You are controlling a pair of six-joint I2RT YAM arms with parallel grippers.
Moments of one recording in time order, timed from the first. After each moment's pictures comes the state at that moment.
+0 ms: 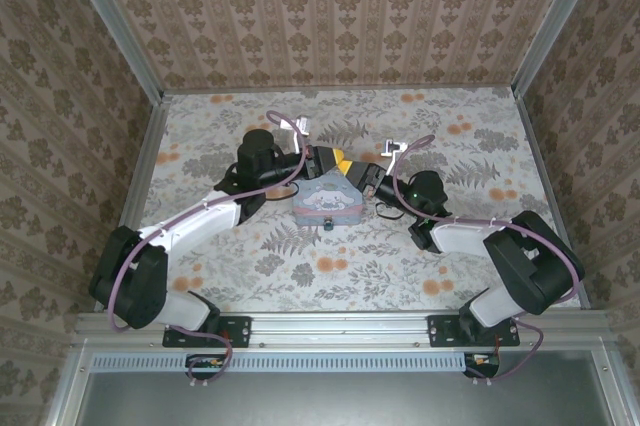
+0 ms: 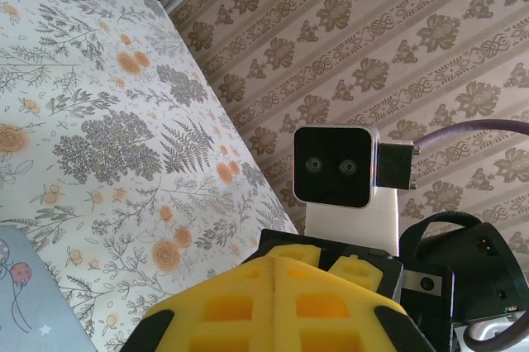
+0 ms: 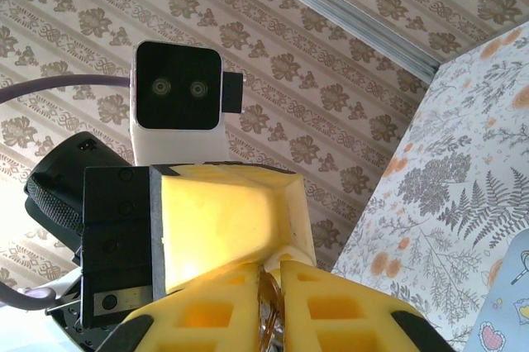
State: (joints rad) left arm -0.63 1.41 0.88 0.40 0.65 -0.84; right arm 0.52 1.50 0.53 1.19 -0.46 1.11
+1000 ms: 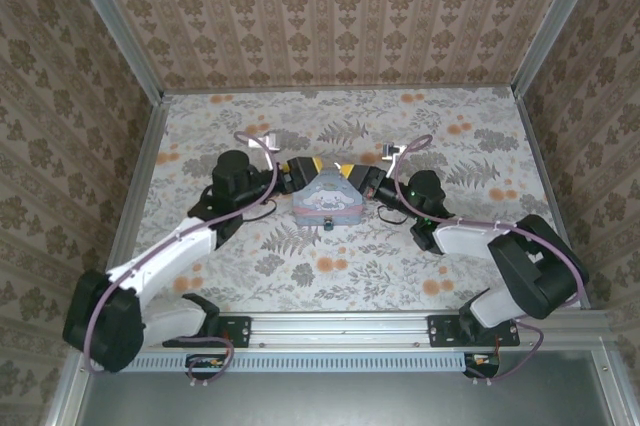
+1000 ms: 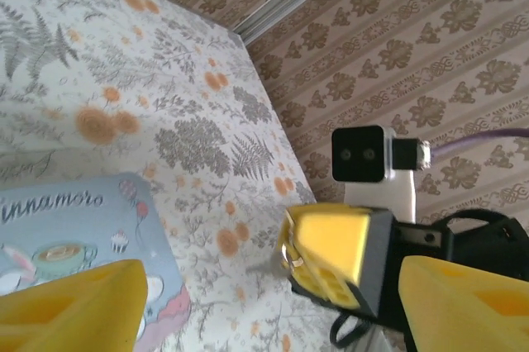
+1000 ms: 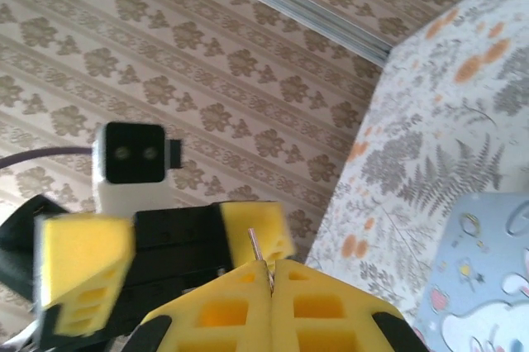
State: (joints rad) left arm -0.57 1.12 0.68 0.23 0.49 -0.82; right arm 0.51 1.45 0.52 0.99 -0.43 1.10
